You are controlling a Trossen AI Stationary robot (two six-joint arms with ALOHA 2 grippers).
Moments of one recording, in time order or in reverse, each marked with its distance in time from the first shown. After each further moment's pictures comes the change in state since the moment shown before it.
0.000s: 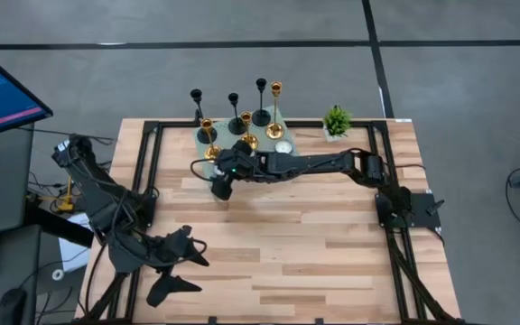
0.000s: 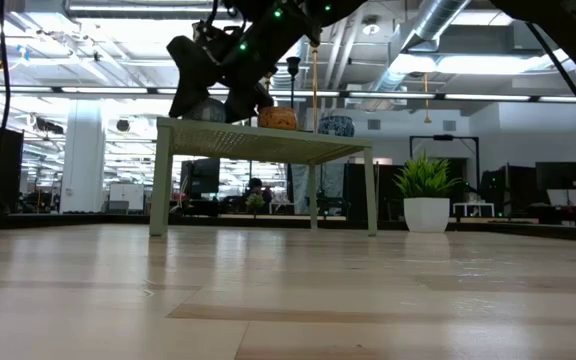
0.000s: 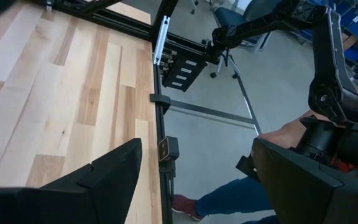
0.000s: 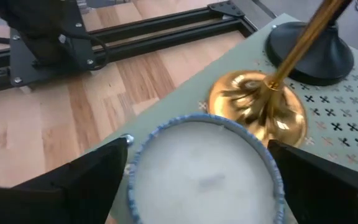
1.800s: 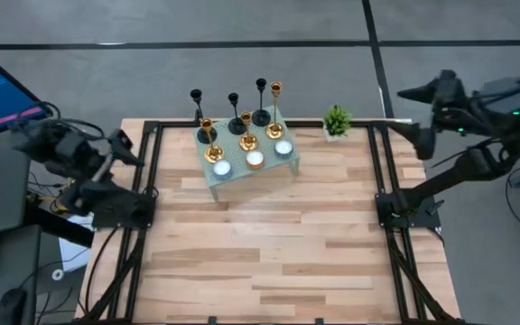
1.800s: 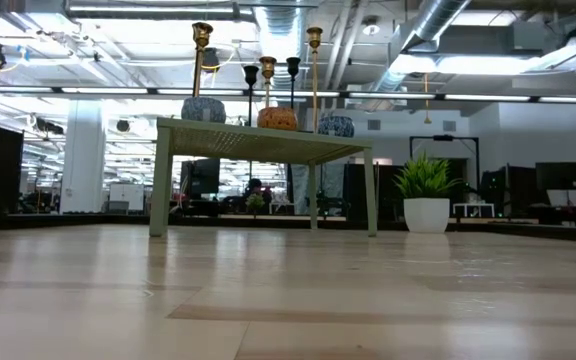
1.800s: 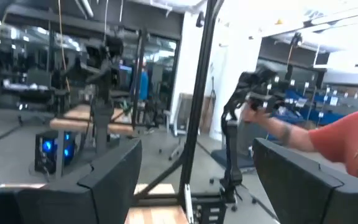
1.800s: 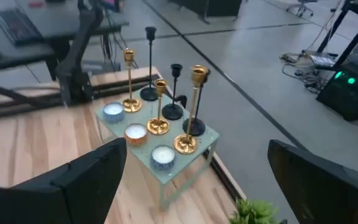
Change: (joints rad) left arm 0.136 -0.554 0.000 0.117 -0.046 0.672; right arm 0.254 -1.014 0.349 -1.211 0.325 0.001
